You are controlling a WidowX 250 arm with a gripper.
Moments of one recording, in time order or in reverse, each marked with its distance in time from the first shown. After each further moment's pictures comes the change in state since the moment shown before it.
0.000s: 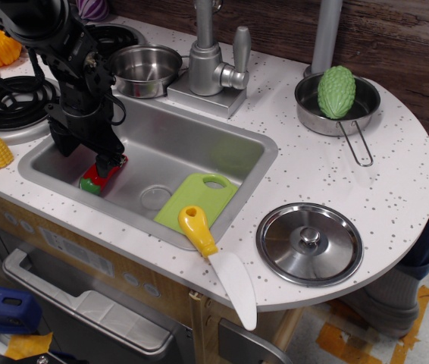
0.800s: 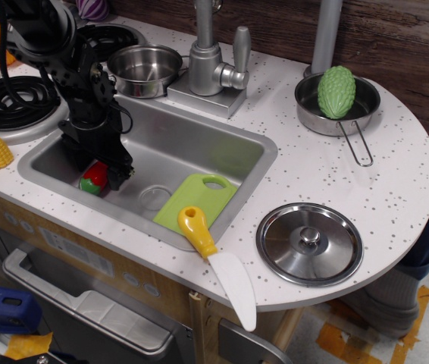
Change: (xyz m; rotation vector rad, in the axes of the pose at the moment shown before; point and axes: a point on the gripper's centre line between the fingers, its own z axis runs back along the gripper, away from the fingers) arm 0.002 -0.013 -0.032 -0.121 0.017 -0.011
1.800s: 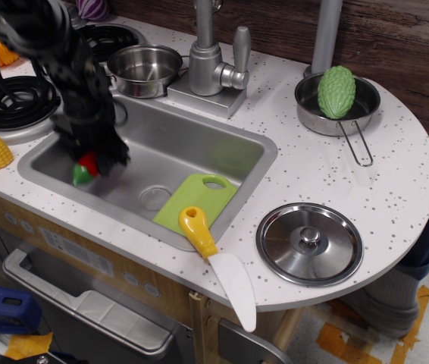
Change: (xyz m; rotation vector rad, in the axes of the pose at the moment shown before) arm 0.014 0.017 0.028 0.092 -0.052 0.070
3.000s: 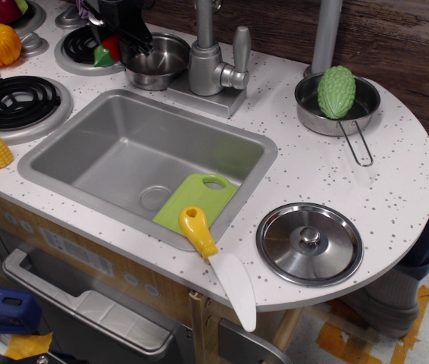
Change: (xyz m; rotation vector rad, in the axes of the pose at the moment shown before) arm 0.121 0.027 0.054 0.101 -0.198 -0.166
